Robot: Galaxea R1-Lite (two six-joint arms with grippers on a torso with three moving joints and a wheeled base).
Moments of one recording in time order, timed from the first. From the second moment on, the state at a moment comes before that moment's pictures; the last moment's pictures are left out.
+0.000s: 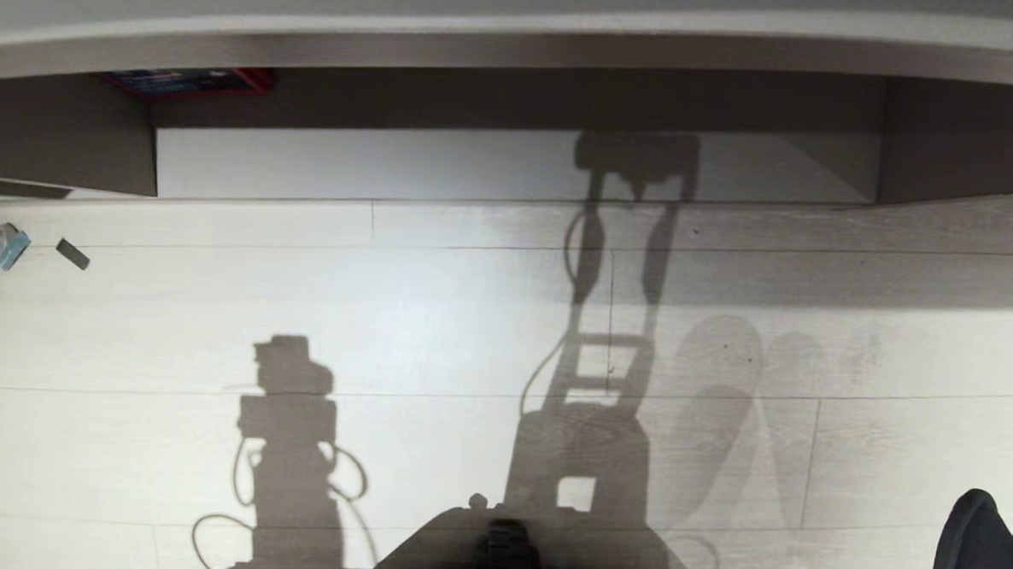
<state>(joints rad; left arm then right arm) 0.00 0.00 0.00 -0.02 0.00 -0.02 0.00 0.00 0.00 0.00 0.02 -0.11</state>
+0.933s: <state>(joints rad) 0.00 0.00 0.00 -0.02 0.00 -0.01 0.00 0.04 -0.08 0.00 0.08 -0.10</state>
